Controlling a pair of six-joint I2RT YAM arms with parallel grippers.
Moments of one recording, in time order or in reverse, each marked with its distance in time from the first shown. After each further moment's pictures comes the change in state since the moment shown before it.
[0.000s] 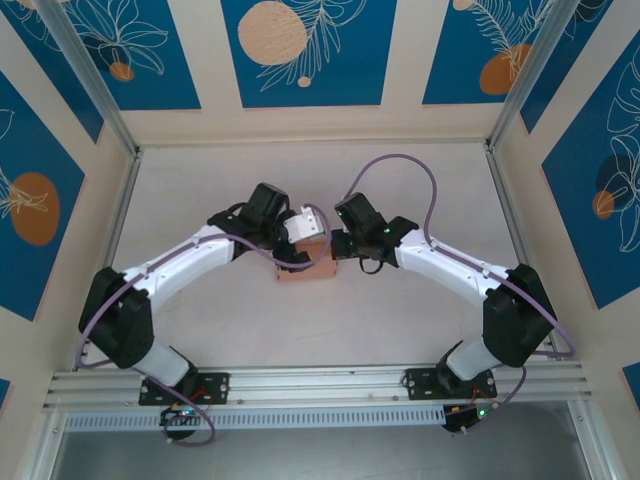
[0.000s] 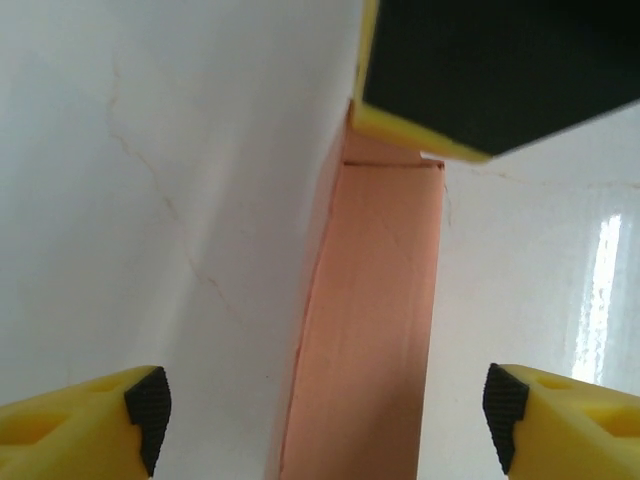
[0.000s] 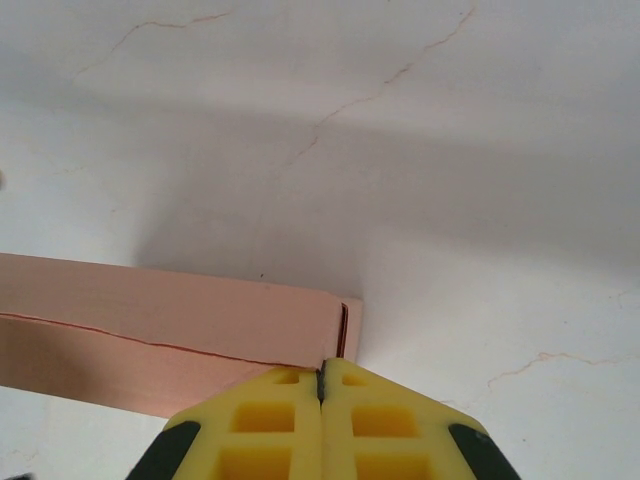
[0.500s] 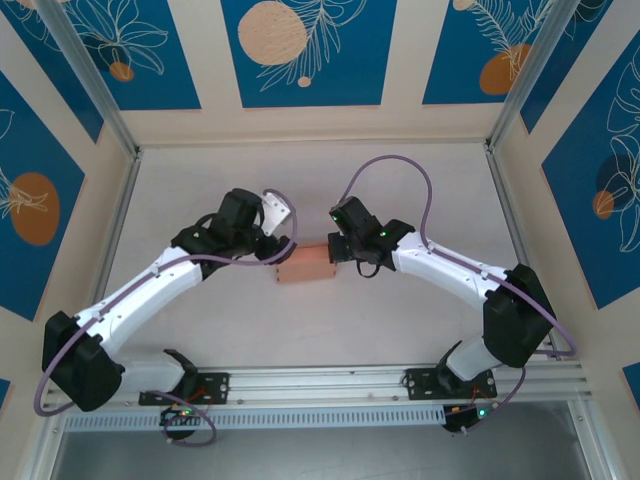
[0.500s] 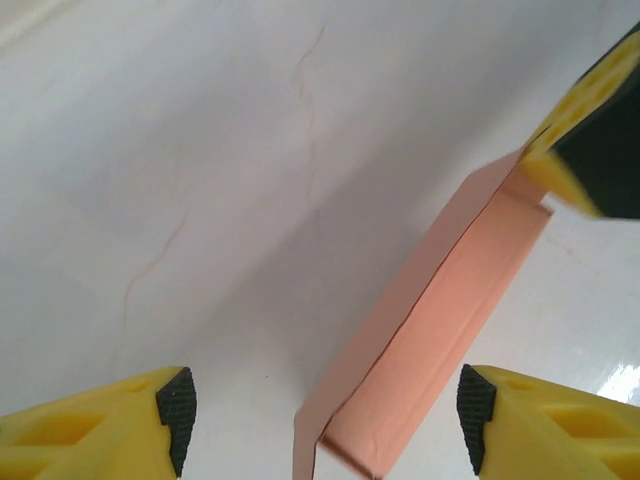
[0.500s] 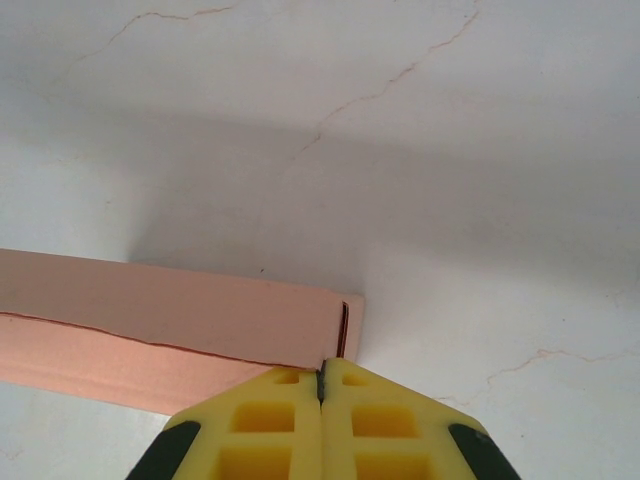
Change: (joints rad) left arm 0.011 -0.240 -0.072 -0.089 -0.259 -0.455; right arm 0.036 0.000 0.001 -0.006 0.048 0.000
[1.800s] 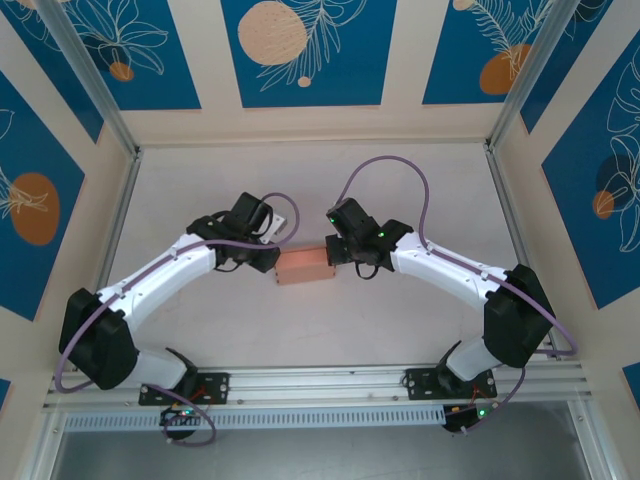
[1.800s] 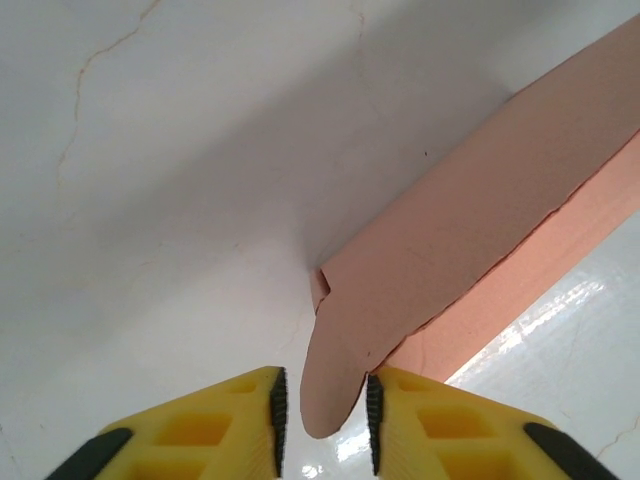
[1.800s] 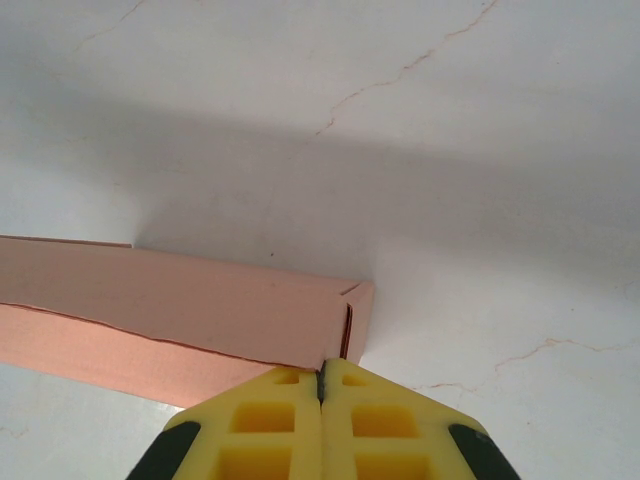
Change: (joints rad) left arm 0.024 0.128 0.030 -0.200 -0.021 -0.163; right arm 0.022 0.001 0.016 -0.030 0.000 -0.007
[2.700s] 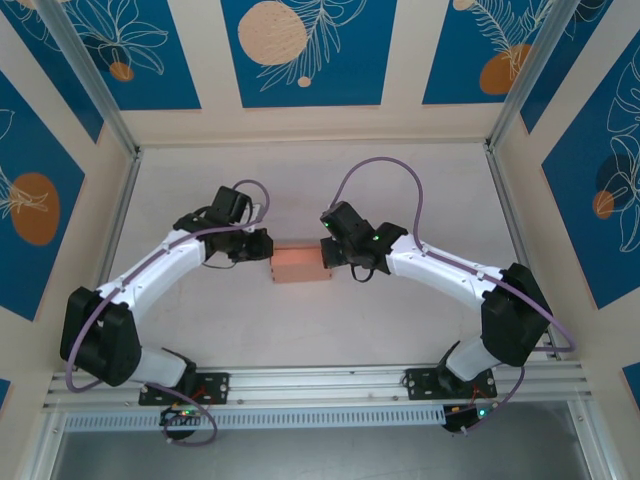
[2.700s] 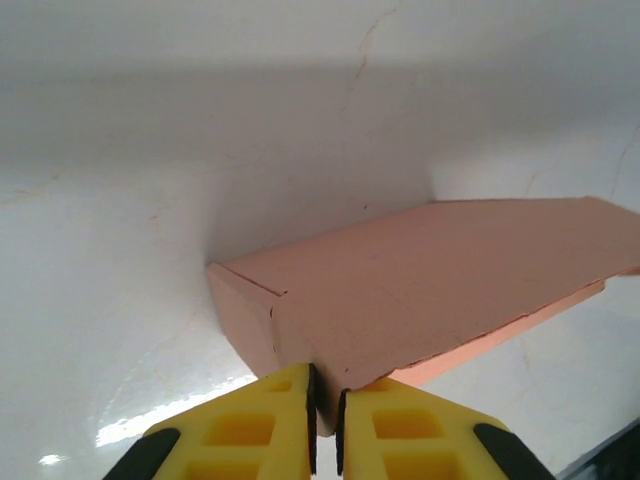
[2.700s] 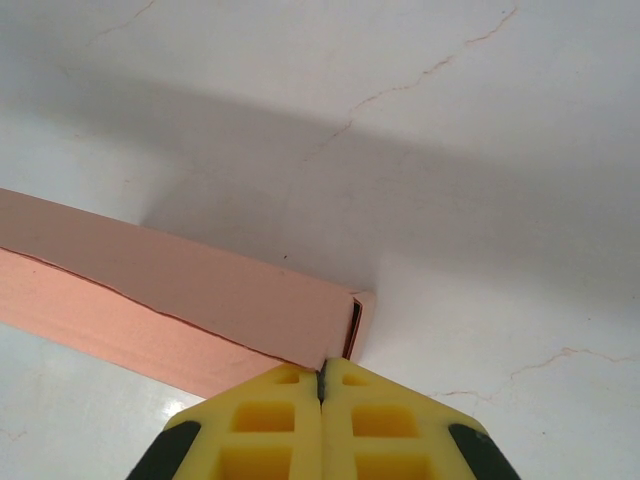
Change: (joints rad) left arm 0.158 0.003 -0.066 0.119 0.309 -0.423; right arm 0.038 0.014 0.002 0.019 0.033 0.000
